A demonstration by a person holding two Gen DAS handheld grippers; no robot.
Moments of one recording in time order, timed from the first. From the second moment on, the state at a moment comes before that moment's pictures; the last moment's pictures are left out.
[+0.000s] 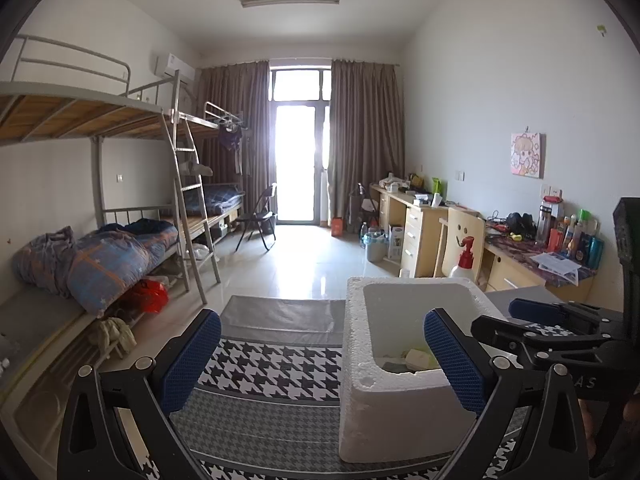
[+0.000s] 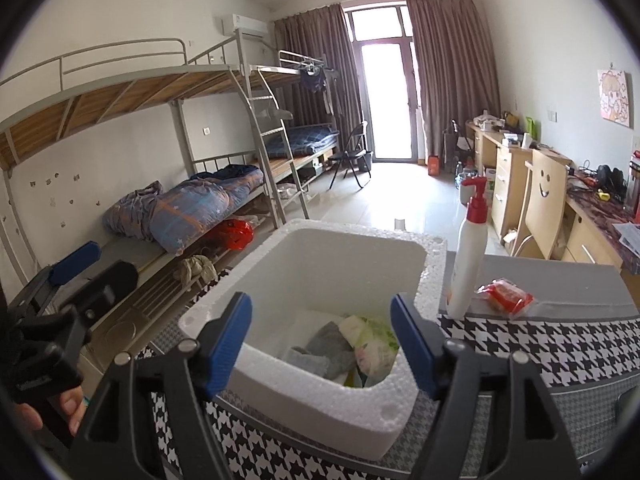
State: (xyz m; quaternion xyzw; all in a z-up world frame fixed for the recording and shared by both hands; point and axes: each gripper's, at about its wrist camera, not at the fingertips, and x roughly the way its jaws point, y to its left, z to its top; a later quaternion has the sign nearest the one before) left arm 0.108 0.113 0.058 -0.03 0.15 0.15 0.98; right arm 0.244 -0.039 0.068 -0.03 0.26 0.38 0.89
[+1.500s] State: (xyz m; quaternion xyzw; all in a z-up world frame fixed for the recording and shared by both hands) left arm 0.034 0.047 0.066 -0.02 0.10 0.09 0.99; right arm 0.158 -0.138 0.084 0.01 0.16 0.33 0.93
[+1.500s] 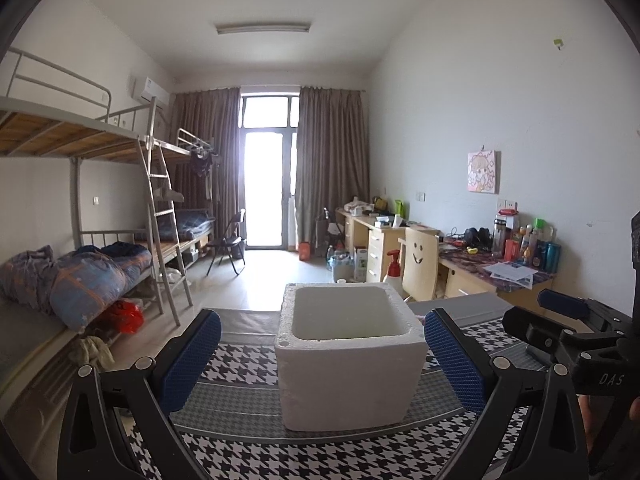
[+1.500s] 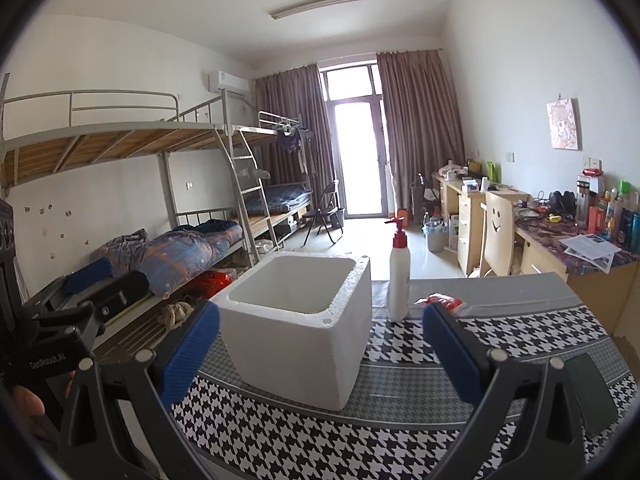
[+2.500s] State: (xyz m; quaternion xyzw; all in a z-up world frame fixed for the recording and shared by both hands) left arm 0.021 0.033 0.029 -0.01 0.10 0.09 0.99; right arm 0.133 -0.172 0.040 0.02 0.13 0.30 0.94
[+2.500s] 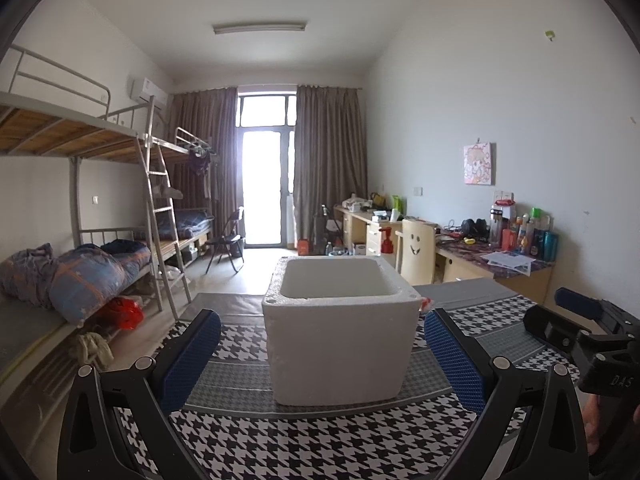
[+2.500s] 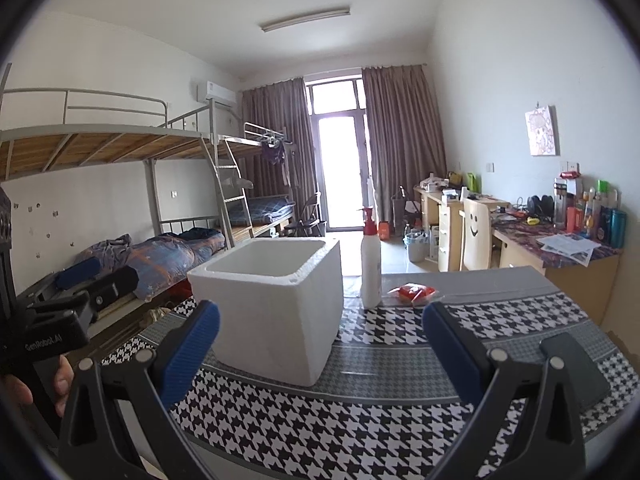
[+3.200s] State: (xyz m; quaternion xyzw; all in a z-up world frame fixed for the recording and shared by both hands) left arm 0.018 0.032 0.014 -0.01 0.11 0.09 0.99; right arm 0.125 -0.181 0.030 0.03 0.14 0.29 0.95
